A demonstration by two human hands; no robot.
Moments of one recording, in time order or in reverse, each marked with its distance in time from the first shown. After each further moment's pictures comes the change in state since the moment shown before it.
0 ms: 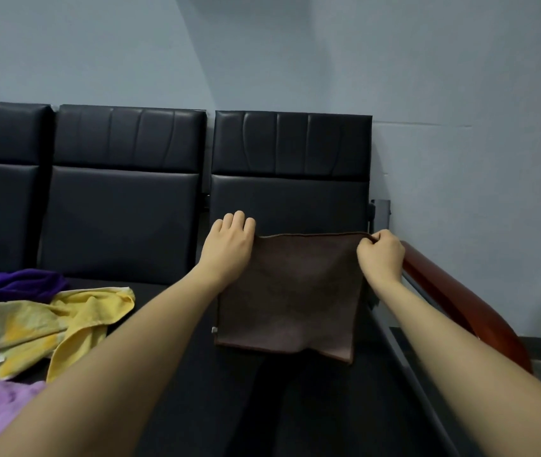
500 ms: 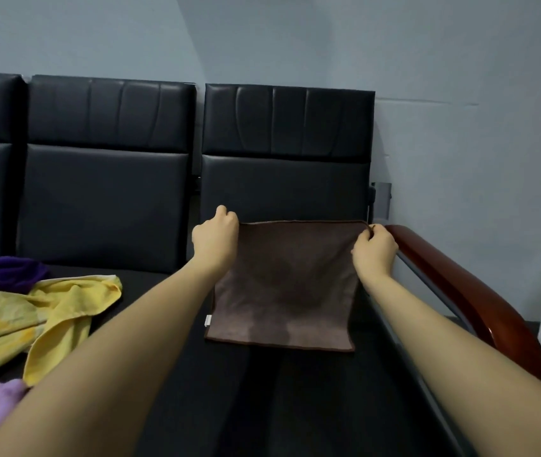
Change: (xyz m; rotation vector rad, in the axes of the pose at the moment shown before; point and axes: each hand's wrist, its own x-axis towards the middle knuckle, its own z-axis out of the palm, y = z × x) left_hand 0.003 0.005 0.016 -0.166 -0.475 -0.379; right_hand 0.012 0.033 0.041 0.083 0.060 0.054
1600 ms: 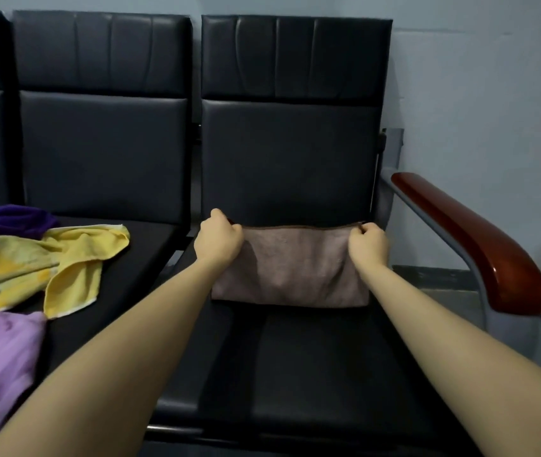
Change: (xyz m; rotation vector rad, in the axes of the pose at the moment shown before) left_hand -0.066 0.004 0.046 -0.617 -0.174 -0.416; right_hand -0.060 0.044 -0.007 -0.171 -0.218 0.219
